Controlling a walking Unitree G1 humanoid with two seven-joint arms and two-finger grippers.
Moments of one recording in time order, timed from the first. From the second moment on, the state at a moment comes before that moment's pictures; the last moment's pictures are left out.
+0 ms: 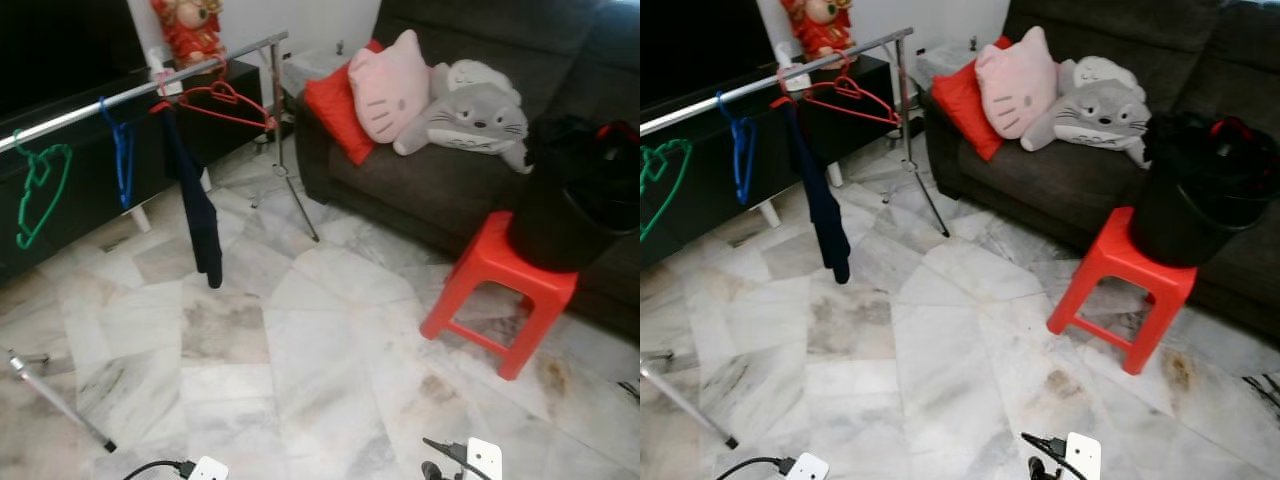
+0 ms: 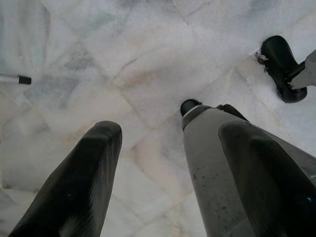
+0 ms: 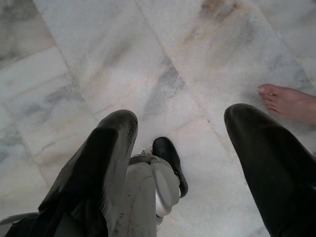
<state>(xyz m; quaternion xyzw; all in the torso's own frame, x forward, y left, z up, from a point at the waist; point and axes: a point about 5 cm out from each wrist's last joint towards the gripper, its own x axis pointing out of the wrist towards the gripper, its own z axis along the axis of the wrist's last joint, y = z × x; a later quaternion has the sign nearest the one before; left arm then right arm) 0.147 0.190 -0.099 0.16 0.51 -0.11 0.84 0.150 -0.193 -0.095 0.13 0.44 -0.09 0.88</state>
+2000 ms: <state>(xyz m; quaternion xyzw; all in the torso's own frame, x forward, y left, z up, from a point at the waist) 0.141 0.190 -0.101 0.15 0.51 -0.10 0.84 0.148 -0.190 -0.096 0.13 0.44 -0.08 0.88</state>
